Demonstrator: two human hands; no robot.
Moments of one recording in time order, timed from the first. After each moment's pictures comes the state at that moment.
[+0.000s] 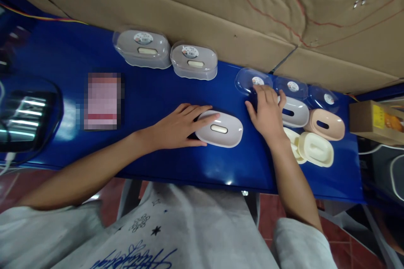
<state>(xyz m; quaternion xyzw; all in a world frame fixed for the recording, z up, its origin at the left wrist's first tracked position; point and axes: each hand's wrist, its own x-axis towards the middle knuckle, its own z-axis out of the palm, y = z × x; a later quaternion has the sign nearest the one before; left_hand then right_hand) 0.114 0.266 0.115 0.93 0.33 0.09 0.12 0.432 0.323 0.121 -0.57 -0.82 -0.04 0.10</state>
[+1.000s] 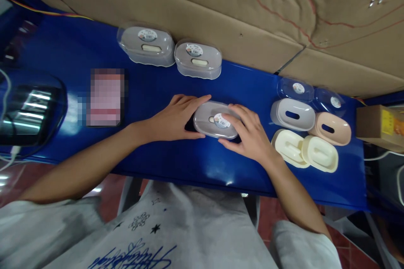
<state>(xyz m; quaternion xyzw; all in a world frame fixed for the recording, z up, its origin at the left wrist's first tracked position) 0.103 0.279 0.113 0.87 0.40 0.17 0.23 0.404 0.270 0.129 -0.37 -0.91 0.11 0.16</state>
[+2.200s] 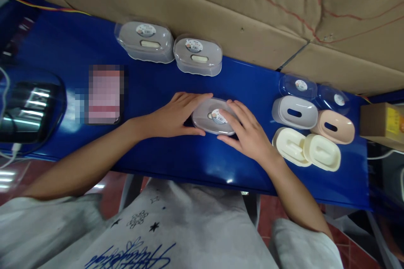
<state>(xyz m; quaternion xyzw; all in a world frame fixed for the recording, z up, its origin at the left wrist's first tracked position) 0.099 0.285 0.112 0.87 0.36 0.19 0.27 0.399 0.269 0.130 -0.35 -0.92 0.13 0.14</state>
